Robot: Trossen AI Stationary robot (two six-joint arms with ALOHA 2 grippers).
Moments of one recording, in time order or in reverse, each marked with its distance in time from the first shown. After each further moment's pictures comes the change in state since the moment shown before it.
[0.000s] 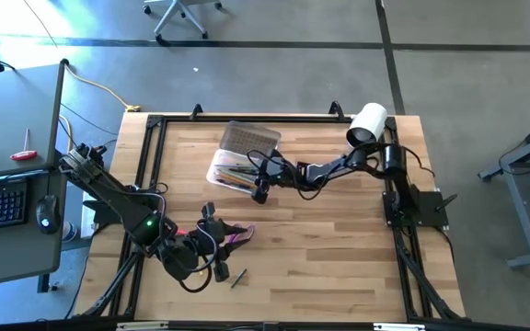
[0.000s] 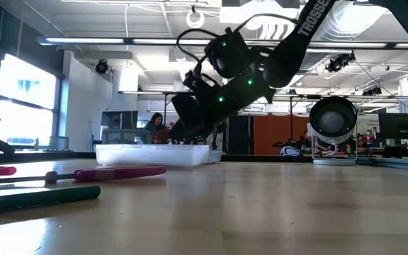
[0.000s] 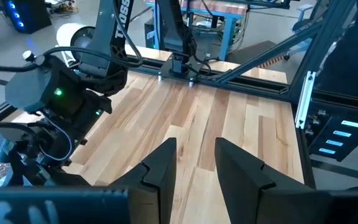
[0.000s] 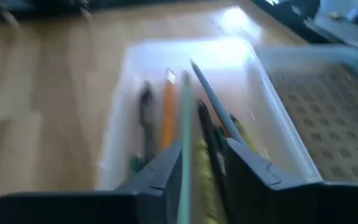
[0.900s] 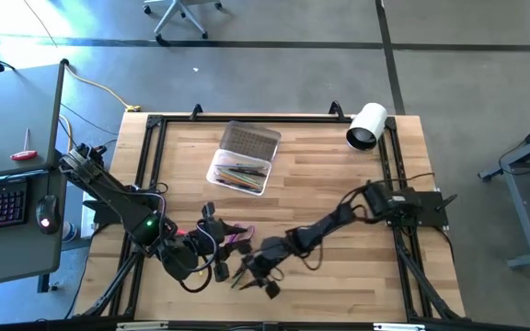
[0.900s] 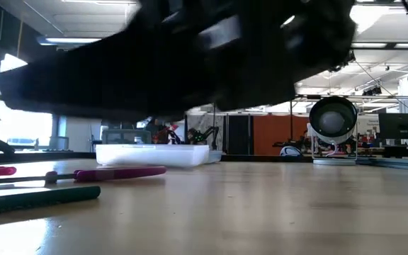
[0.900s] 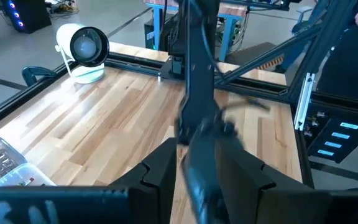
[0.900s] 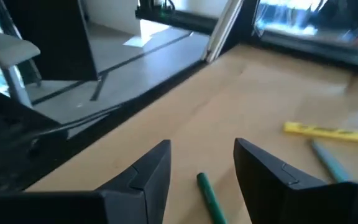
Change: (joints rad) left arm 0.000 0.000 0.000 0.006 -0.001 -0.003; right arm 0.489 0.248 0.228 0.202 -0.440 -0.204
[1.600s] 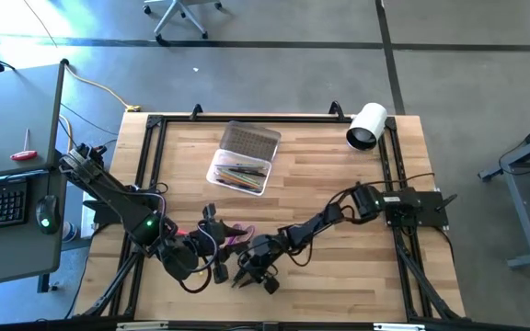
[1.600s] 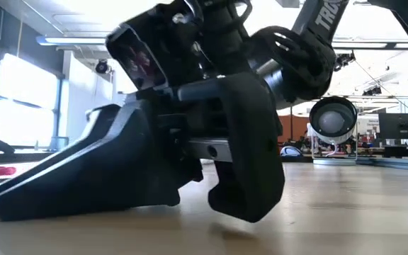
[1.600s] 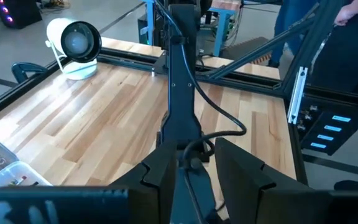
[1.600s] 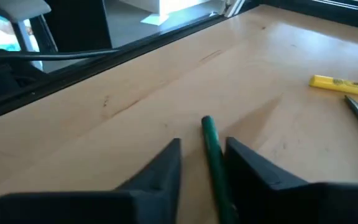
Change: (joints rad) left arm 0.000 0.000 0.000 -0.007 0.034 0.000; right arm -0.067 0.125 0.054 -0.135 -0.090 -0.130
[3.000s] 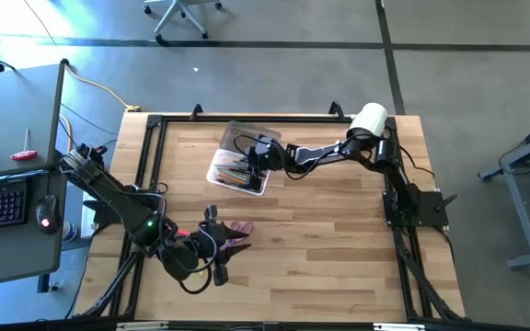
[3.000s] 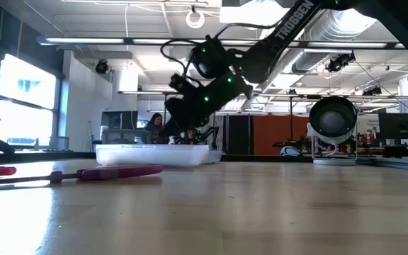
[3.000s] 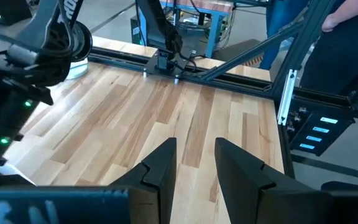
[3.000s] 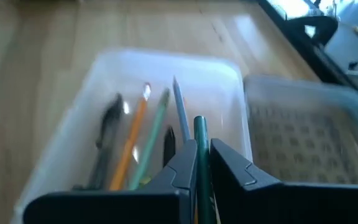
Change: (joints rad) left arm 0.000 0.004 0.000 0.030 0.027 0.000; right arm -0.533 -0.304 -0.043 -0.289 0.367 0.127
